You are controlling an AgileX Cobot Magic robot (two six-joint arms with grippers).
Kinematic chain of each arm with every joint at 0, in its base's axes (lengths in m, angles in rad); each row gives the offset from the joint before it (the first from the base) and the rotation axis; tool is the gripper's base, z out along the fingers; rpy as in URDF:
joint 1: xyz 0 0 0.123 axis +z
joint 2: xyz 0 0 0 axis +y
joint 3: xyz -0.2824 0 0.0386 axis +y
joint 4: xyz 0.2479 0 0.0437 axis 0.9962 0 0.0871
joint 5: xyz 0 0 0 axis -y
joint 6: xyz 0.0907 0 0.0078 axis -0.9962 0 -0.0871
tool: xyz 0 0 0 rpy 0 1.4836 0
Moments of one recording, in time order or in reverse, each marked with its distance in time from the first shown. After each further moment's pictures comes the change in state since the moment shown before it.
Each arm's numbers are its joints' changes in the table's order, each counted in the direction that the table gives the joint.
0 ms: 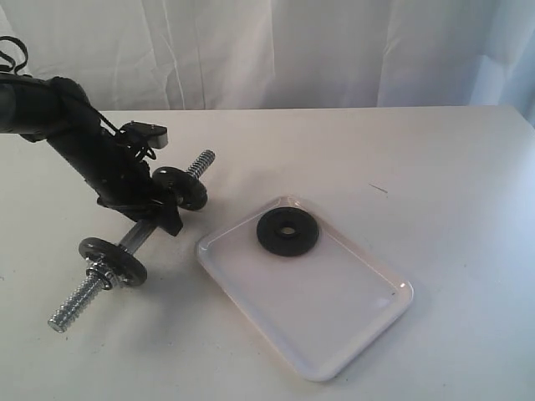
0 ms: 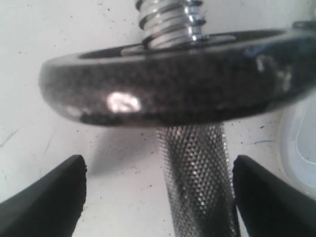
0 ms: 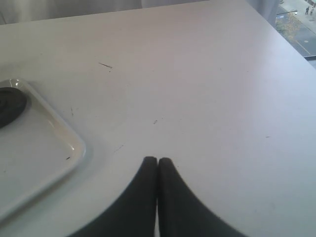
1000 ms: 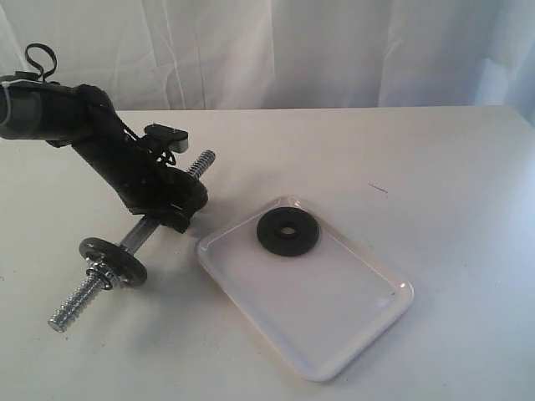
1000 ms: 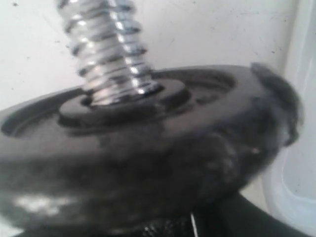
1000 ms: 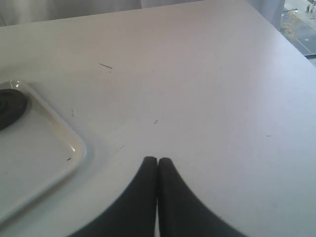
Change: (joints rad) left arm -0.067 0.039 -0.020 0.001 0.050 0.009; right arm 0.000 0.000 0.000 0.000 0.000 -0.010
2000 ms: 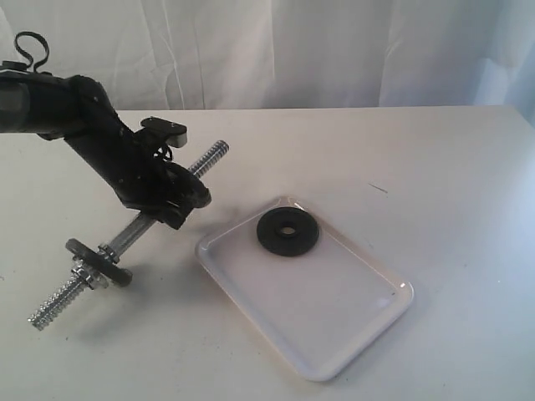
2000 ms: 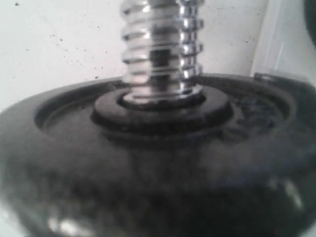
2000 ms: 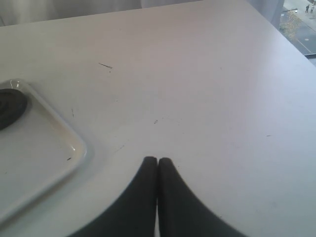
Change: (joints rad) left arm -0.009 -0.093 0.036 0.034 -0.006 0.004; right arm 0.000 0.000 0.000 0.000 0.000 -0.002
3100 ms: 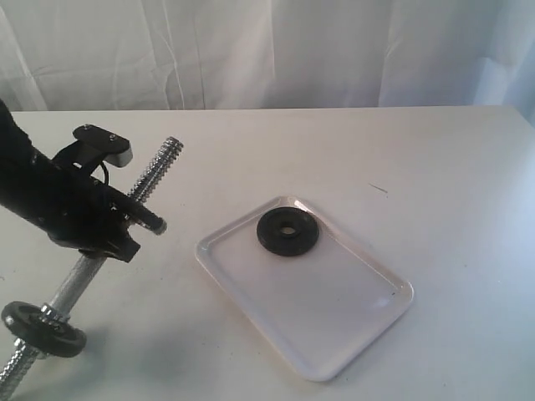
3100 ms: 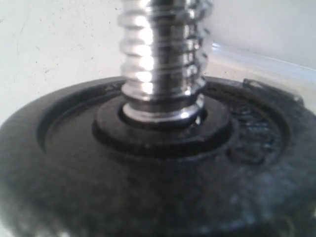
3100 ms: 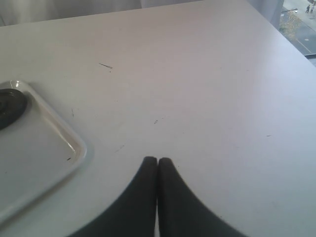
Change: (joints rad) left arm 0.004 -0.454 0.514 0.003 0.153 -0.016; right arm 0.000 0.000 0.000 0.000 0.000 0.000
